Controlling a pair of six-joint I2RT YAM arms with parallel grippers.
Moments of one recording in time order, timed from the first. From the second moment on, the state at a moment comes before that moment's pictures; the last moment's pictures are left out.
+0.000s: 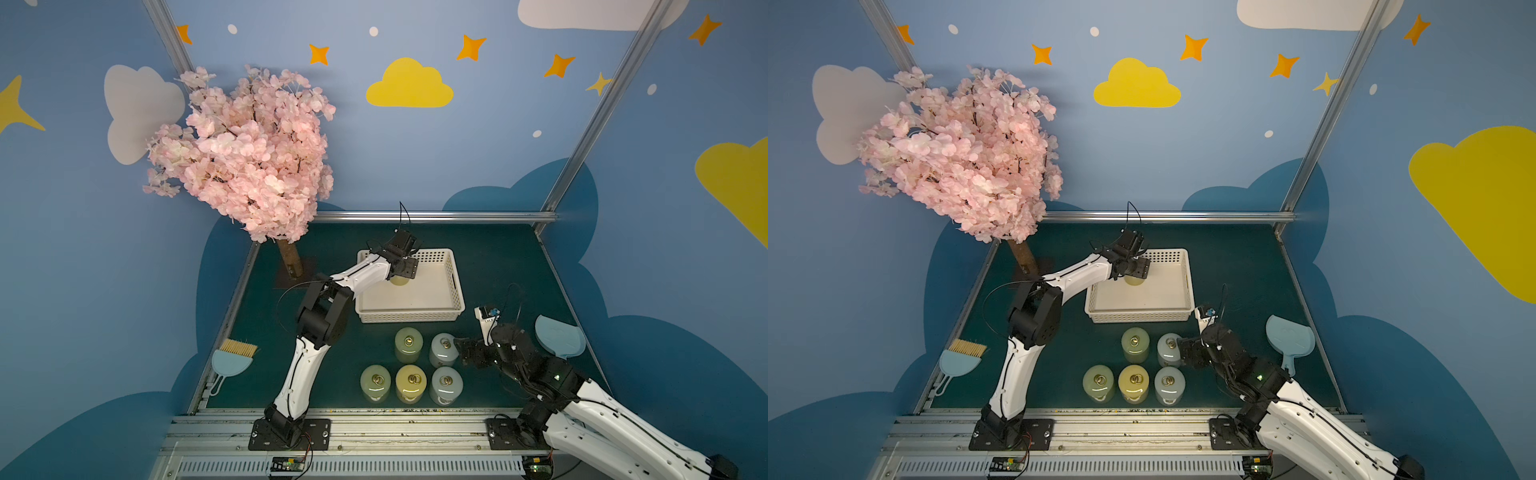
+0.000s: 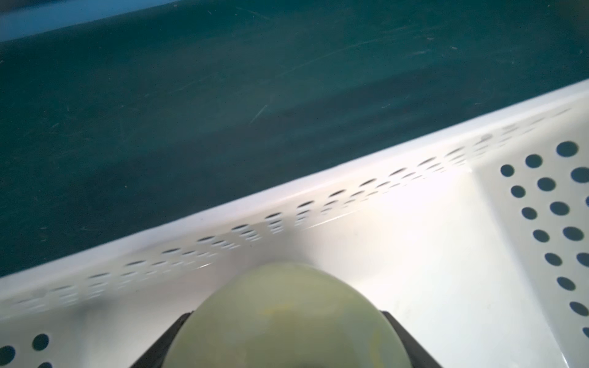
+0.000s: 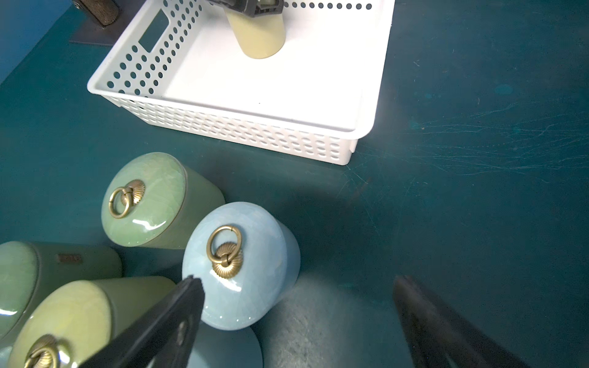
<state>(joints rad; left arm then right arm) -0.57 2.27 1.84 -0.49 -0.17 -0.24 0.81 0.66 0.54 -0.60 0.23 0.40</state>
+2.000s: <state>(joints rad) -0.77 1.36 1.12 -0.57 -0.19 -0.26 0.81 0.57 0.54 -0.66 0.19 0.45</state>
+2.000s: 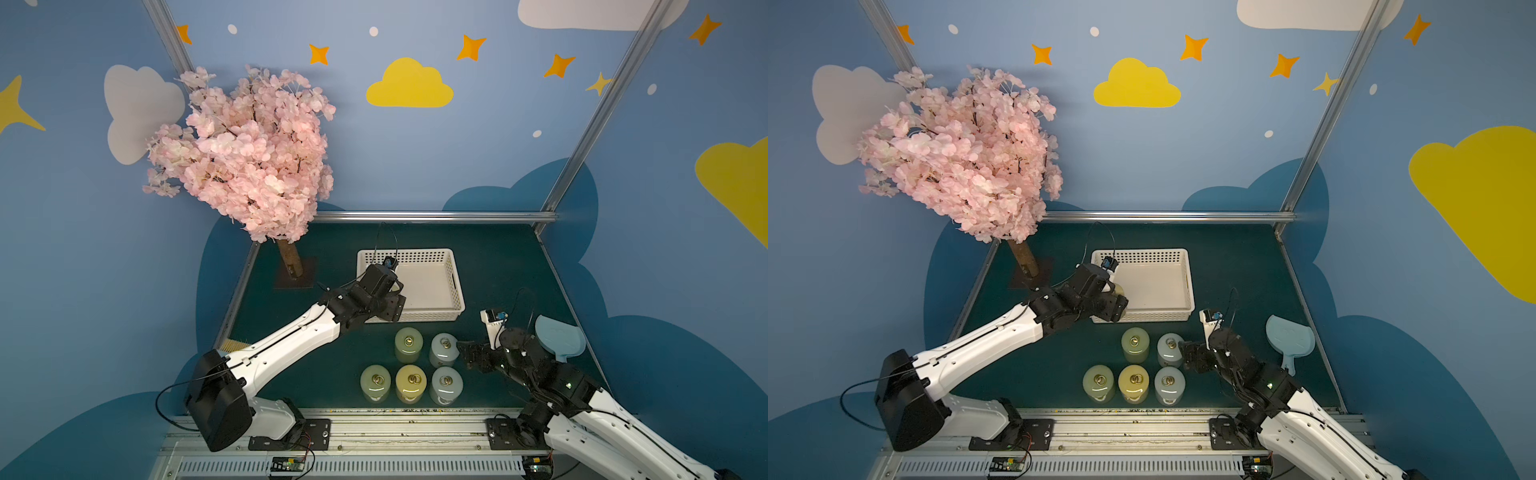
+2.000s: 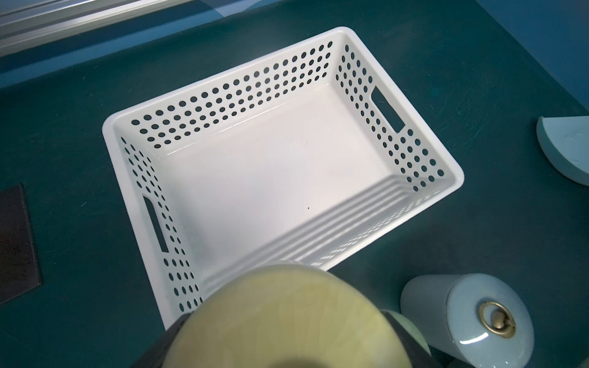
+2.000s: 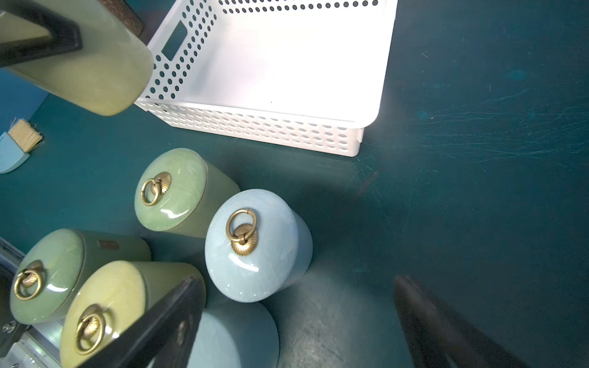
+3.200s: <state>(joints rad) -0.82 0.99 0.66 -0.48 -0.15 -0.29 0.81 0.56 0.54 -0.66 0.19 0.45</state>
